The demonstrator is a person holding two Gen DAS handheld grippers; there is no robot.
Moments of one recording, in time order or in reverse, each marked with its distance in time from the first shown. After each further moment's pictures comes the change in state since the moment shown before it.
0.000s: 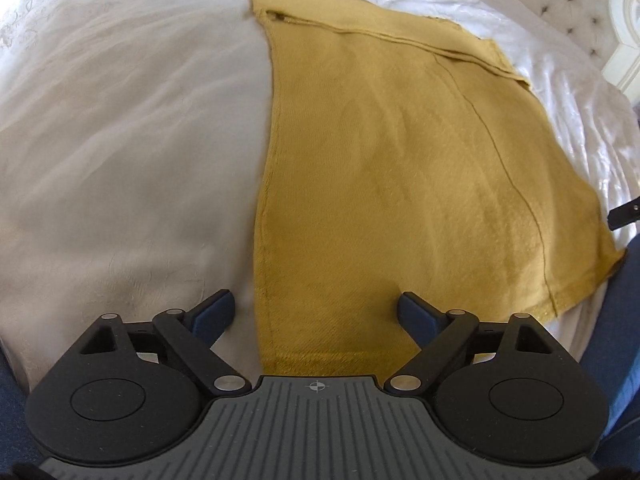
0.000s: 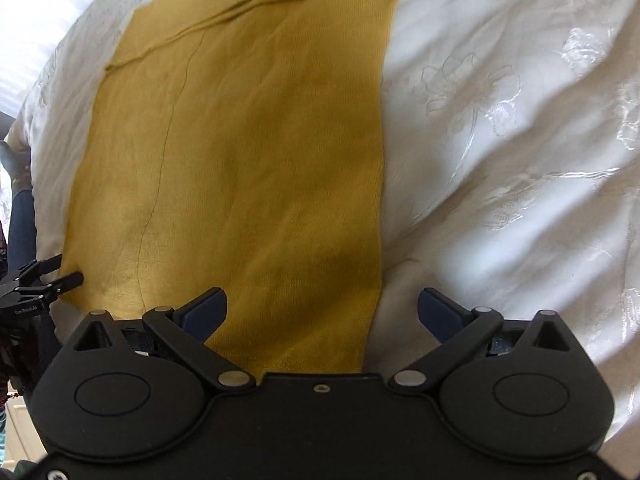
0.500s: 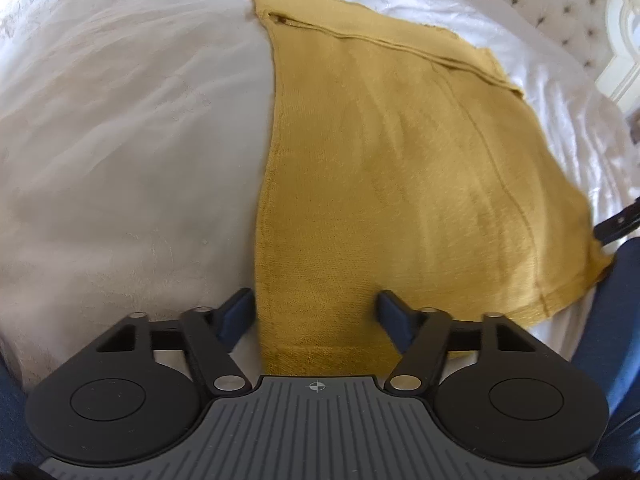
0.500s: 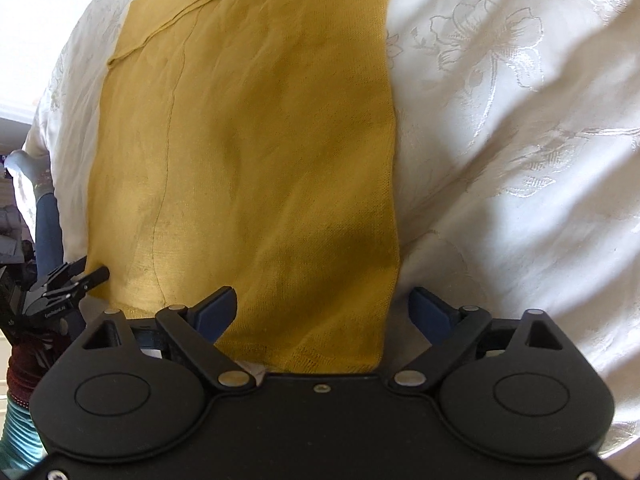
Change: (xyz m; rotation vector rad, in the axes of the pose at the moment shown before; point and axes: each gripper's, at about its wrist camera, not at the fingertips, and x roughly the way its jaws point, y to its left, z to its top) left arm -0.006 0.007 -0.008 -0.030 -0.024 -0.051; right arm 0.016 -0.013 0.000 0.062 0.099 0.117
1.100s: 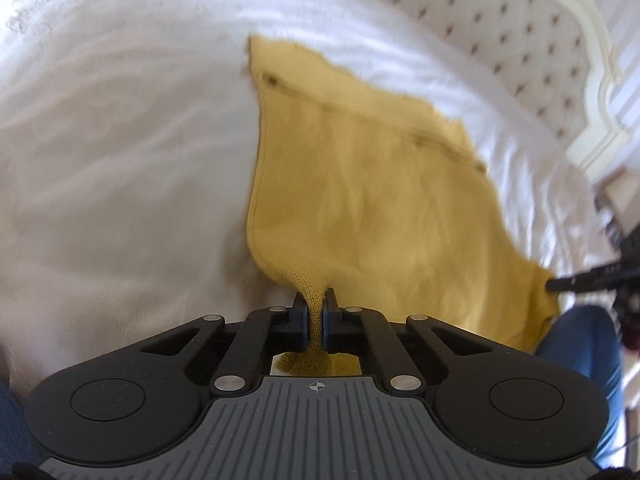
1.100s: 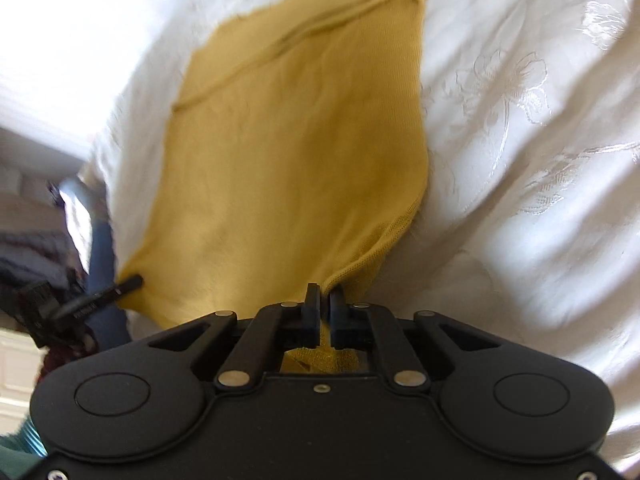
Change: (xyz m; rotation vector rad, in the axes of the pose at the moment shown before) left arm -0.036 0.001 0.016 -0.113 -0.172 -0.116; right arm -0.032 -0.007 -0.024 -0.011 -0.228 0.193
